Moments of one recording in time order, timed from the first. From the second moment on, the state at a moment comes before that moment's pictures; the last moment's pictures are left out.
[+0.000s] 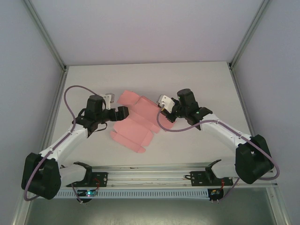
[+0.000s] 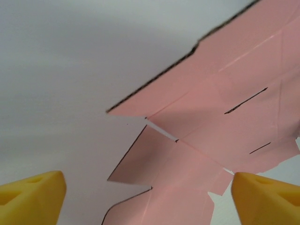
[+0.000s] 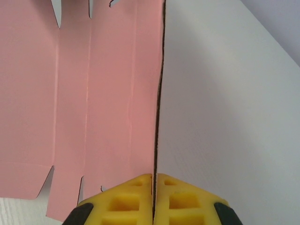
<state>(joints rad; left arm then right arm) -0.25 1.18 0.70 -0.18 0.43 -0.42 0.49 1.34 0.86 -0.19 -0.38 -0.55</state>
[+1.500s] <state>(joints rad) -0.71 1.32 0.80 -0.31 -0.18 -0.23 0.53 1.35 0.87 -0.28 -0.33 -0.51</state>
